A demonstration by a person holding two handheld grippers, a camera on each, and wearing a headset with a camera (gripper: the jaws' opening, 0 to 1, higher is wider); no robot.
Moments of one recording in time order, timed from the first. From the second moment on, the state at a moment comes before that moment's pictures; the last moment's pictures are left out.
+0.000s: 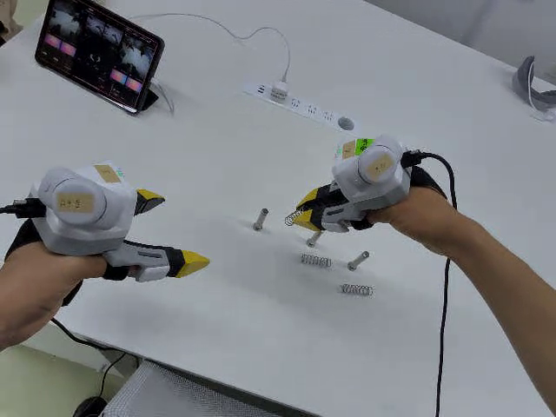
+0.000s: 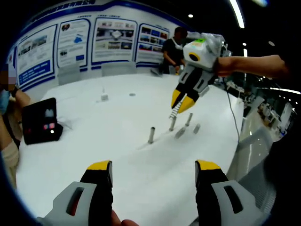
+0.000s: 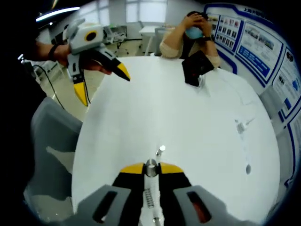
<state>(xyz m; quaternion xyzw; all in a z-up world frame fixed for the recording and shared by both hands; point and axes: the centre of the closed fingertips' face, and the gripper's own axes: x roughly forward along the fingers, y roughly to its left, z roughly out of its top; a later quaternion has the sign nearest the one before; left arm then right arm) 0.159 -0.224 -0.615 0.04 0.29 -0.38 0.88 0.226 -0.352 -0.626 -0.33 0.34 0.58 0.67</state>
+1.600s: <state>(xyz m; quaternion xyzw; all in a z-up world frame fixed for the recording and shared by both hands) 0.149 -0.202 -0.626 0.02 0.32 -0.35 0.88 0.256 -0.321 -0.667 -0.35 0.35 0.60 0.63</state>
